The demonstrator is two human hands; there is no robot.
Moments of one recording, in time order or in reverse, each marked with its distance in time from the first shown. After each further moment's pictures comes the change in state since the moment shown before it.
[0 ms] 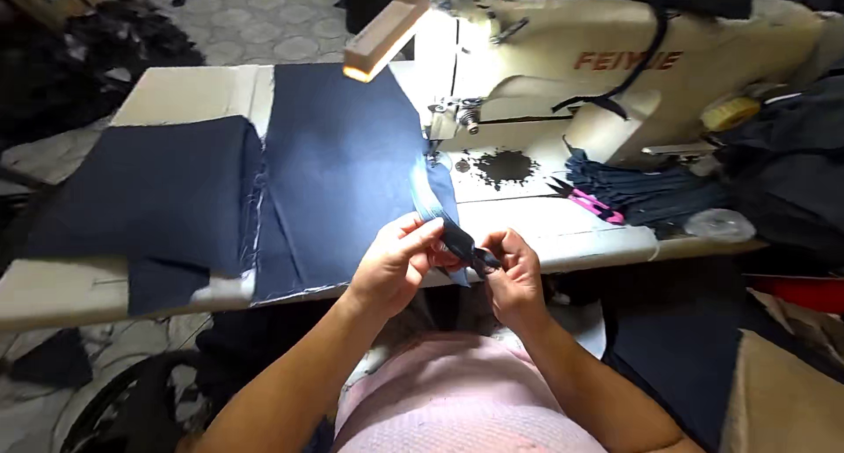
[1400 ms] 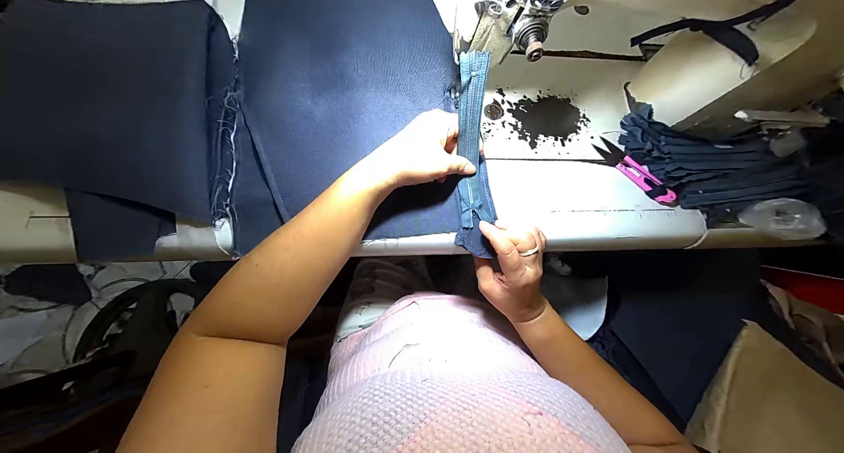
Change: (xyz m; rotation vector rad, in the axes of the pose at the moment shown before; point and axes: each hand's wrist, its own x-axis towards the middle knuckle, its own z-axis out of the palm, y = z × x) left_hand 0.103 0.020 -0.045 1.107 -0.284 0.001; right_hand -0.047 0.062 -0.028 -1.019 0.055 -0.384
